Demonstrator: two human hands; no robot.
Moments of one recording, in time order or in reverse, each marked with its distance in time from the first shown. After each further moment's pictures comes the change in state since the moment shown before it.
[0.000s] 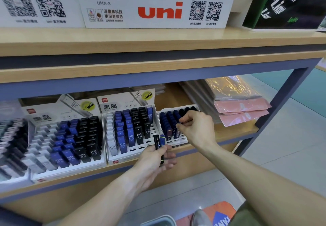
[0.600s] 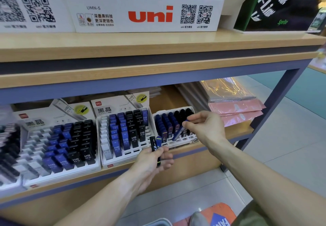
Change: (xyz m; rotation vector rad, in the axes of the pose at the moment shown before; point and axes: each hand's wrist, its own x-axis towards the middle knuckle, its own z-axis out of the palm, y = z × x) left_hand 0.001 0.000 0.007 -0.038 -0.015 0.028; right_hand 0.001 0.014 -0.036 0.354 0.027 0.269
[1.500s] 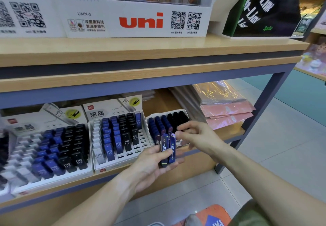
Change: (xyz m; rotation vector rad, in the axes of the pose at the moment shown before) left_hand -0.012 0.013 0.021 -0.103 -0.327 -0.051; right_hand -0.008 0.007 -0.022 0.091 -0.441 0.064
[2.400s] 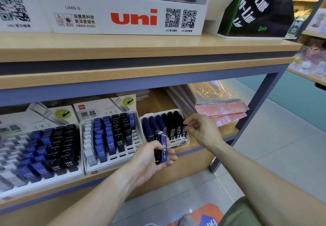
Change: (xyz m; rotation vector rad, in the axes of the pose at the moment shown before) left_hand 0.020 0.006 0.008 0.021 0.125 -0.006; right_hand 0.045 0.039 -0.030 -0.507 0.300 -0.307
